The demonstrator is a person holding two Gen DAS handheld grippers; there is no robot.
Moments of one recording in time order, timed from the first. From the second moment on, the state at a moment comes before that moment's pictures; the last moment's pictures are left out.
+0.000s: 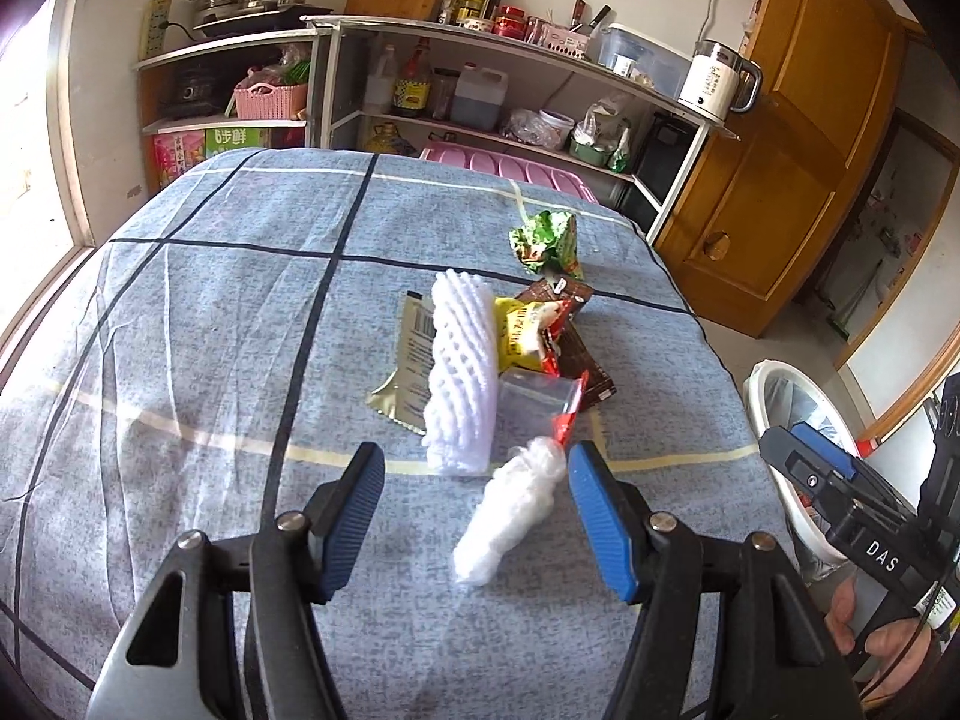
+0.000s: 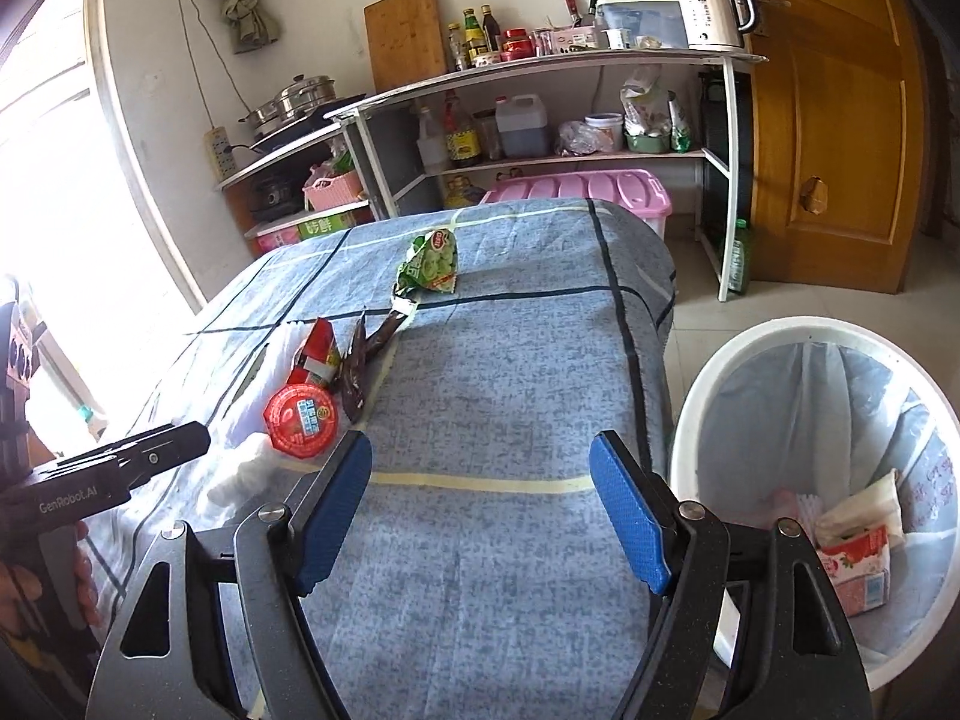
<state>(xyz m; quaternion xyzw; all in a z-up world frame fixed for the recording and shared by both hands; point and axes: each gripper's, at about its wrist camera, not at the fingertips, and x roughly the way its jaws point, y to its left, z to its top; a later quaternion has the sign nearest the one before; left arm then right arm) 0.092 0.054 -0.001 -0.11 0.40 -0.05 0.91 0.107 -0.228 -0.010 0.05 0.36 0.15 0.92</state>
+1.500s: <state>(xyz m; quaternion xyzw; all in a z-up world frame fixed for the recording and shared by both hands) 0.159 0.056 -0.021 -0.09 0.43 -0.08 0.89 0.204 -0.148 -0.049 0.04 0.44 0.28 0.85</state>
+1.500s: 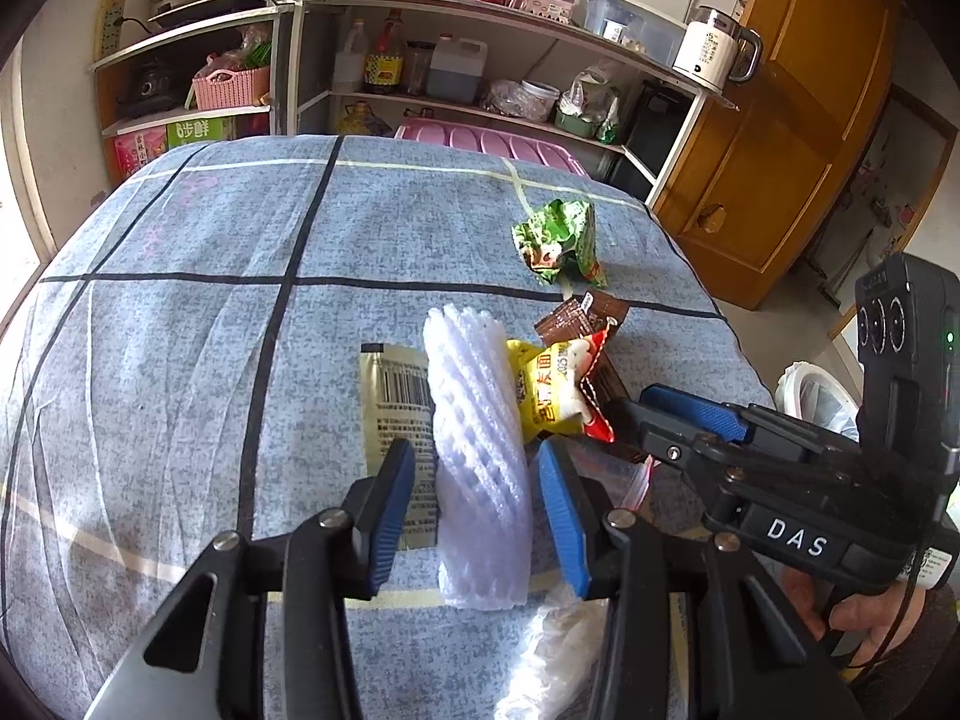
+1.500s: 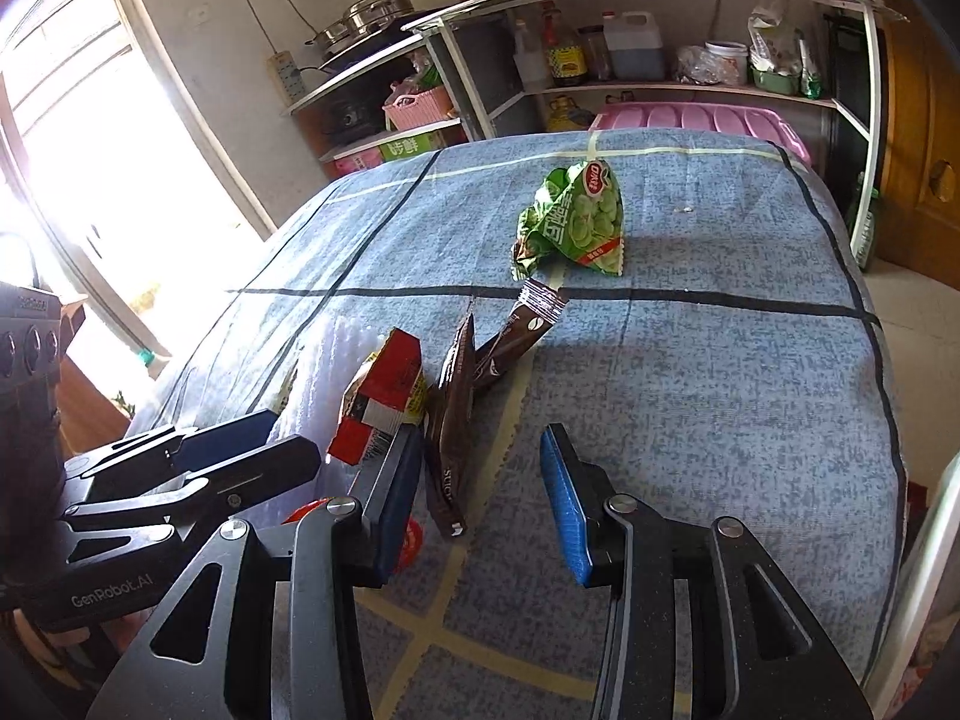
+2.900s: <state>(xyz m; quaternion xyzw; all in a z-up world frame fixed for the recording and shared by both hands) 0.133 0.044 -0.006 -0.09 0.41 -0.08 0.90 0.156 -0.184 -0.022 0.07 0.39 0.24 0.89</state>
